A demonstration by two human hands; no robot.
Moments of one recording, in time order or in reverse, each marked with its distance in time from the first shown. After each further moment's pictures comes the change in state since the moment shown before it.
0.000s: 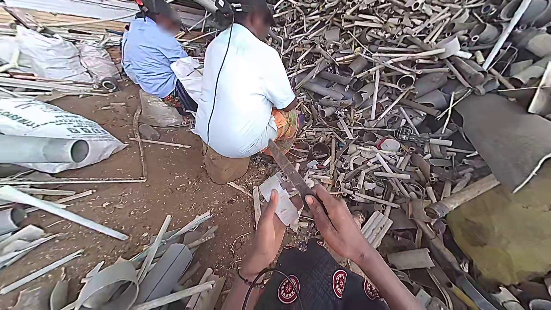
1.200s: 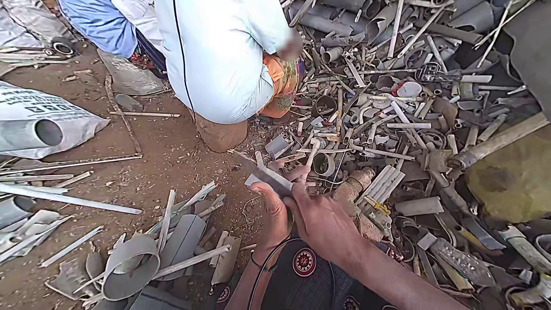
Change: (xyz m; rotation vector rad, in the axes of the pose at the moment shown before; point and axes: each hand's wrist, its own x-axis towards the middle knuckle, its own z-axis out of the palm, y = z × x) left_hand 0.003 -0.033 -0.023 0.031 0.103 0.114; right_hand -0.015 -0.015 0.060 -0.434 -0.179 0.192
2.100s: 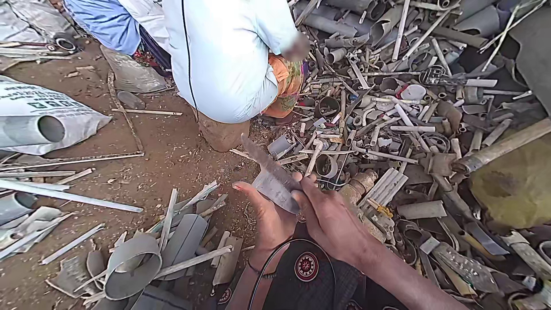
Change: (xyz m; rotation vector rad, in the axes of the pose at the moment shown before) left_hand -0.002 0.030 0.010 -0.357 0.177 -0.217; right_hand 0.009 0.004 -0.002 0.203 0.043 -0.055
